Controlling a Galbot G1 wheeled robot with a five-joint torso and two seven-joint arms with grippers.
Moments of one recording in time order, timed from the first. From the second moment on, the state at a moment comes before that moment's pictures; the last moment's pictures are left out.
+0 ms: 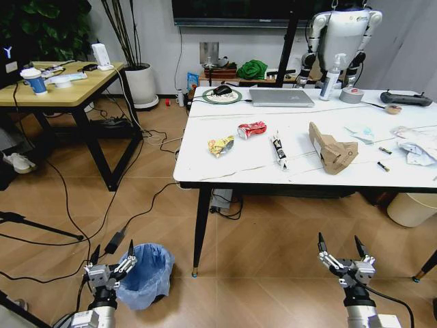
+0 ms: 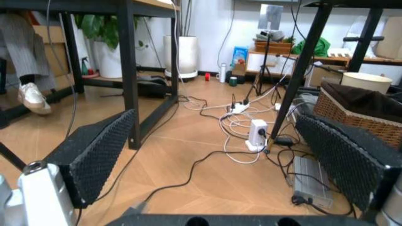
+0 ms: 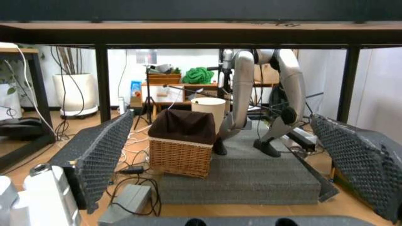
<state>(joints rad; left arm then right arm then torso) 1.68 -1.45 -0.72 -1.80 -0.25 -0.39 0.02 -1.70 1.46 0.78 1.83 0.28 0.47 -0.19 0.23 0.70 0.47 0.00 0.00</state>
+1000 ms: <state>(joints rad) 1.67 -1.45 -0.71 -1.79 -0.25 -0.38 0.02 -1.68 1.46 0.78 1.82 0.29 0.48 -0.19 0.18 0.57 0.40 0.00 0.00</state>
